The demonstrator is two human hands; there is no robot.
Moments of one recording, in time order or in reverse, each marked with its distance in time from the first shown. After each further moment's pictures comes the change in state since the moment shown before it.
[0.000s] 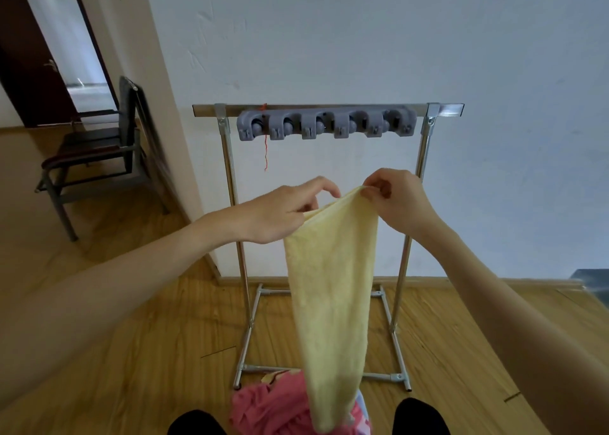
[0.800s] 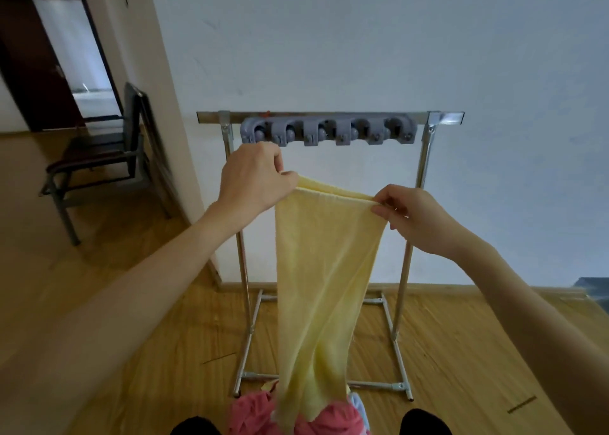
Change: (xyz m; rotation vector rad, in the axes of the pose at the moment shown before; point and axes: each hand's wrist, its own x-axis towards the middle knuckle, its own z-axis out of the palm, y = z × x) left_hand 0.013 -0.012 -0.024 0.377 0.854 -0.264; right_hand -0.019 -0.001 -0.029 0.014 -0.241 -0.118
